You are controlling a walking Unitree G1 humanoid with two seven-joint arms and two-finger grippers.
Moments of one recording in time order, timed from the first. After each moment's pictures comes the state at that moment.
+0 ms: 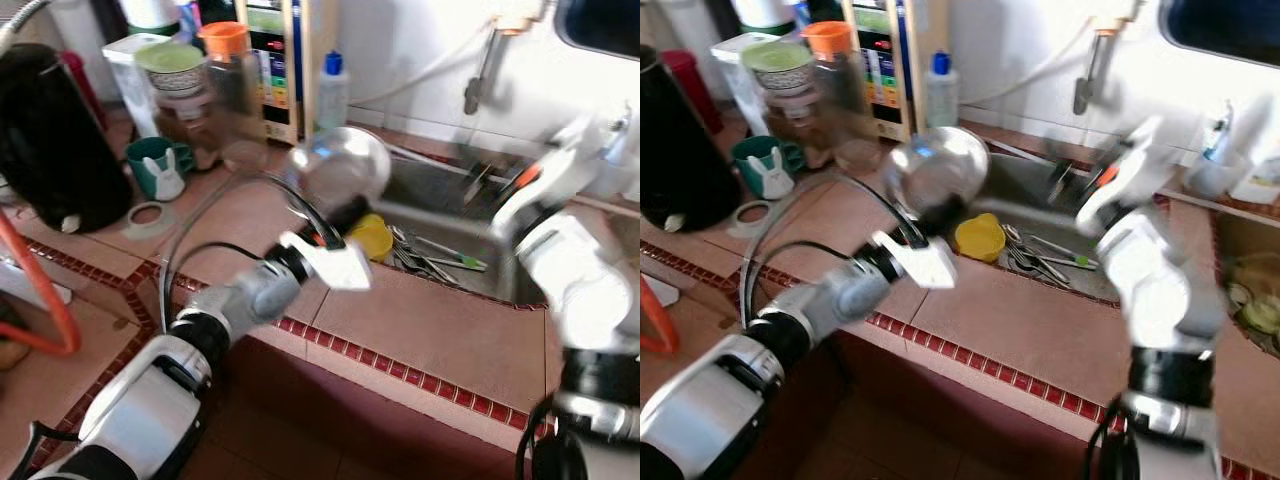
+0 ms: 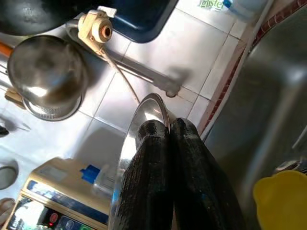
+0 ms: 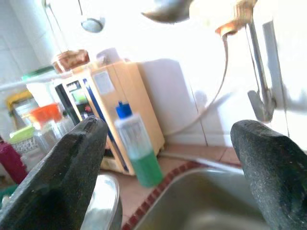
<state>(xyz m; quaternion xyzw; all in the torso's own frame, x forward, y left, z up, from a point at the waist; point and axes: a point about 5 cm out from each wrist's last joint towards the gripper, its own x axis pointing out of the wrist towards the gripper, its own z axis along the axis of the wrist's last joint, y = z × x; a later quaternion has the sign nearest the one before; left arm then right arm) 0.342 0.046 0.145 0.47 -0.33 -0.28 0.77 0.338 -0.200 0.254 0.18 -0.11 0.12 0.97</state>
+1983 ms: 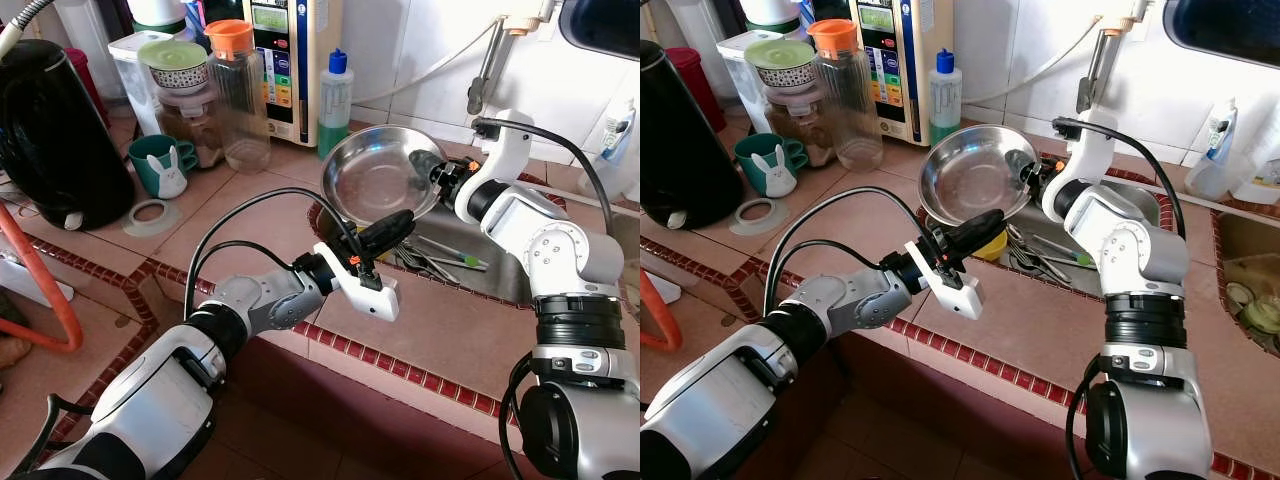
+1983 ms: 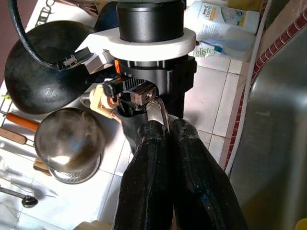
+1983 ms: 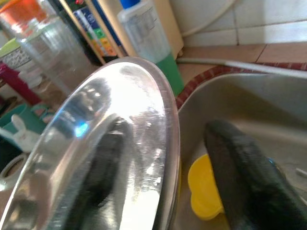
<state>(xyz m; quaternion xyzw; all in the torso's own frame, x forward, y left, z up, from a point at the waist) 0.330 0.014 0.153 0.51 -0.44 -0.30 0.68 0.373 -0.170 0.228 0.18 0.10 0.17 0.96</state>
